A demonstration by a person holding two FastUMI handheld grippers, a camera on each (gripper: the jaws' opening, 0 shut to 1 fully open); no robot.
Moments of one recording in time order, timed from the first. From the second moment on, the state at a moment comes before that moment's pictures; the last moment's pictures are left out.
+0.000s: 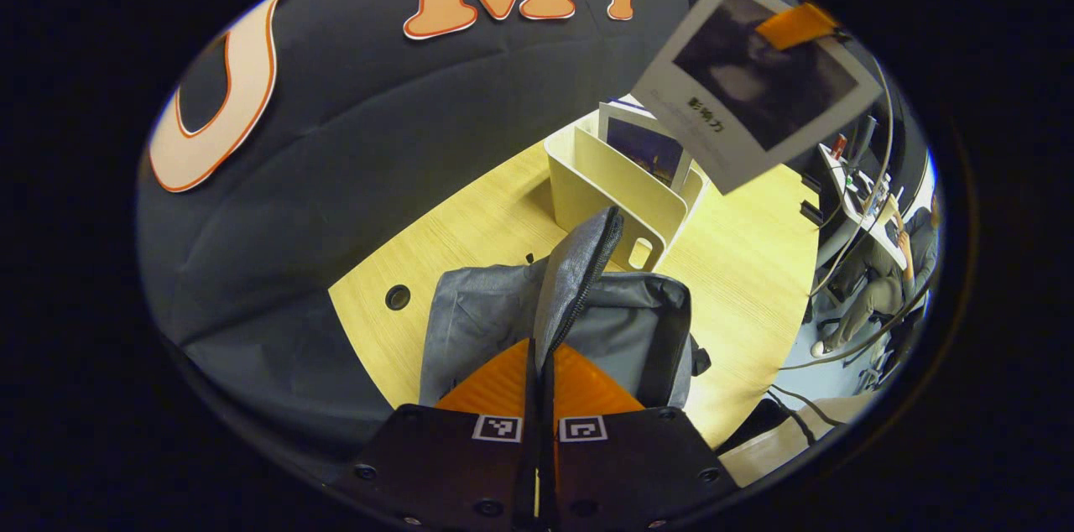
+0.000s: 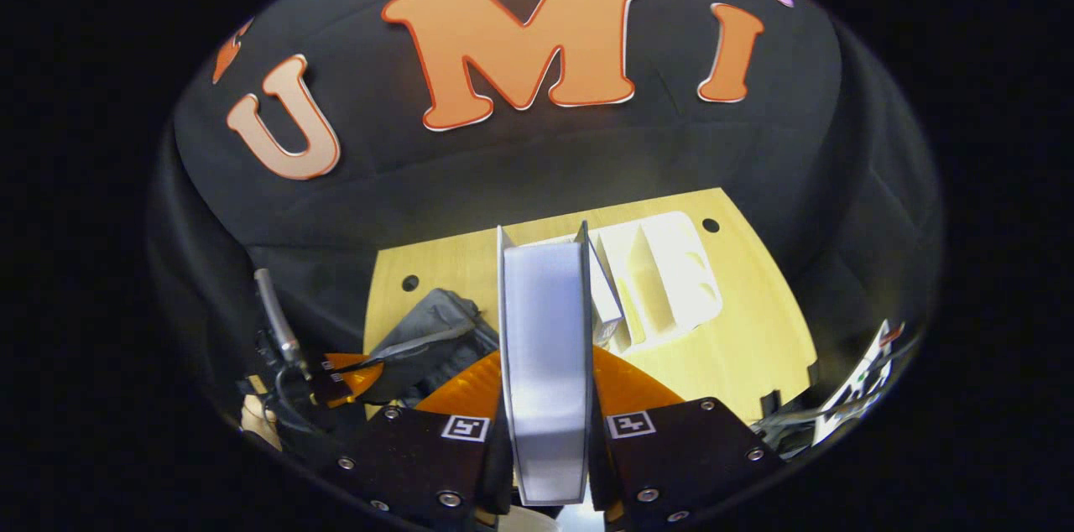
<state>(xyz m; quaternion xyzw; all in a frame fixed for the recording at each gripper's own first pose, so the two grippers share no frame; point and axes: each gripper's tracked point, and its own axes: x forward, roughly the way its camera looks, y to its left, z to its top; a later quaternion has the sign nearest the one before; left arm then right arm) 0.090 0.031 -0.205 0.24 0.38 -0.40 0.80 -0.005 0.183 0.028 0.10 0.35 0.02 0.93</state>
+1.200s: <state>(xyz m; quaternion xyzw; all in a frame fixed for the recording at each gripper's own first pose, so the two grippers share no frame) 0.072 0.012 -0.185 0.27 0.36 -0.40 0.79 0.012 0.353 -0.246 0.55 0.37 0.13 0.74</state>
